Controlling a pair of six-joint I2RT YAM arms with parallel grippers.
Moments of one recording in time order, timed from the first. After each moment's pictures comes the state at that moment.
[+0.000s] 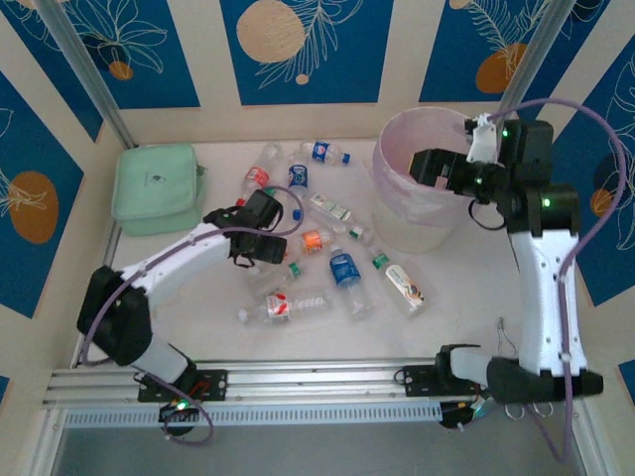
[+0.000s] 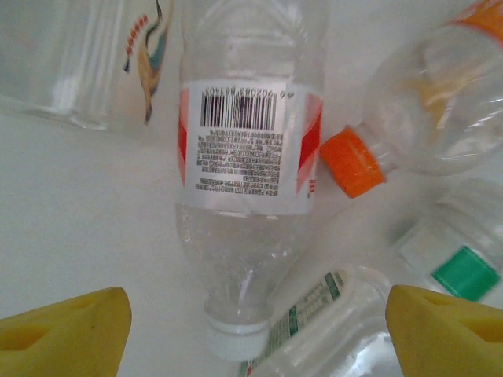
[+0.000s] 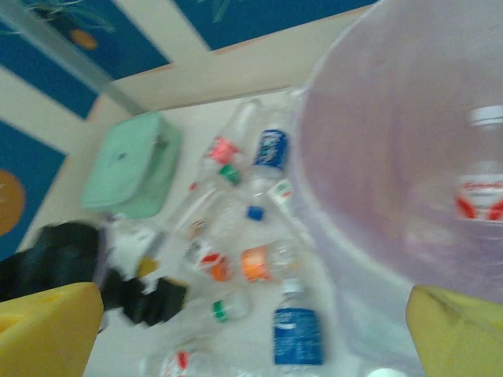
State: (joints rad) left arm -0.61 1.59 1.15 -0.80 -0.20 -0.31; right arm 0.04 1.13 1.62 -1.05 -0.51 0.29
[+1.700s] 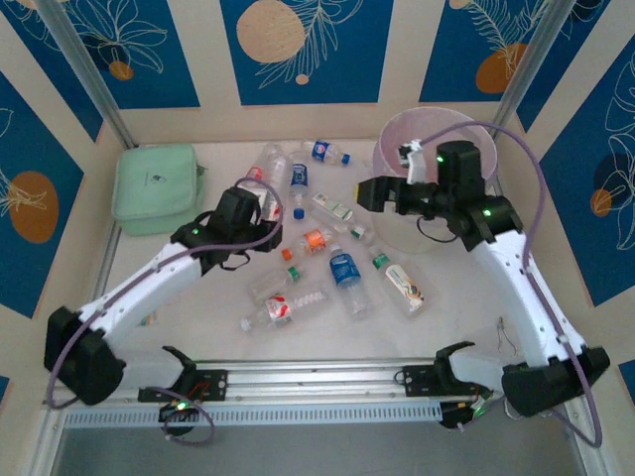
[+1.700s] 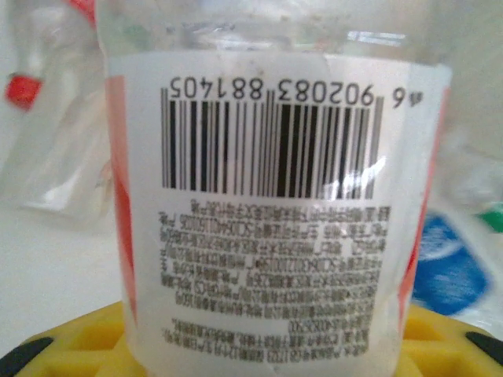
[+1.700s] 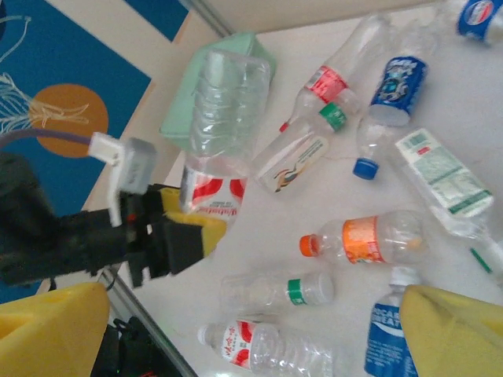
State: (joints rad) left arm -0.63 1.24 1.03 -0.54 -0.04 -0.38; right arm 0.34 1.21 1.38 -0.74 -0.57 0.40
